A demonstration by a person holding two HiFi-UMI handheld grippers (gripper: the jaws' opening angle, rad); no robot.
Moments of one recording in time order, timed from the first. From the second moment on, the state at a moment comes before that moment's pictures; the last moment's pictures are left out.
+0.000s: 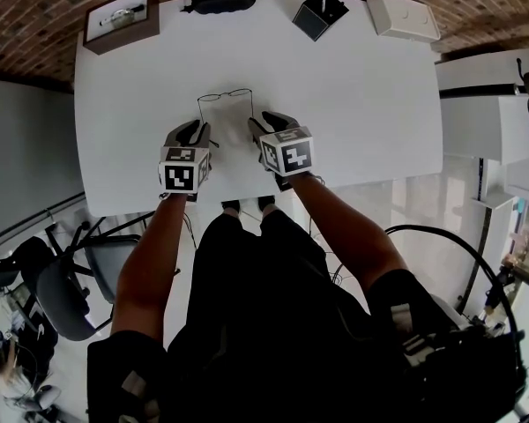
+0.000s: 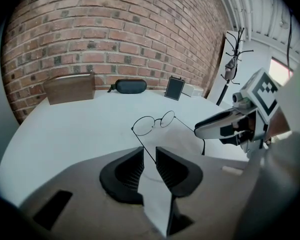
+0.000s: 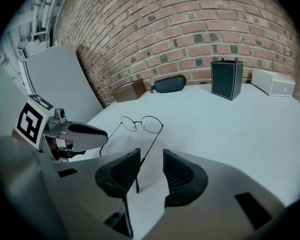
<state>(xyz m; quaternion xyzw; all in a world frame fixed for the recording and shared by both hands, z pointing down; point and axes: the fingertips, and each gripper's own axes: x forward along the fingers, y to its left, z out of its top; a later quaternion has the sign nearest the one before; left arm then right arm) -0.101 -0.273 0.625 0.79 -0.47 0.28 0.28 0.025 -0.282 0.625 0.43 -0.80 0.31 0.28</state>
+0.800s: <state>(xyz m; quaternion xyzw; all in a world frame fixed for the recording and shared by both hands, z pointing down) -0.101 -0.269 0.574 0.80 -0.49 0.19 0.28 0.027 -0.290 0.574 0.42 -0.84 0.26 0.24</state>
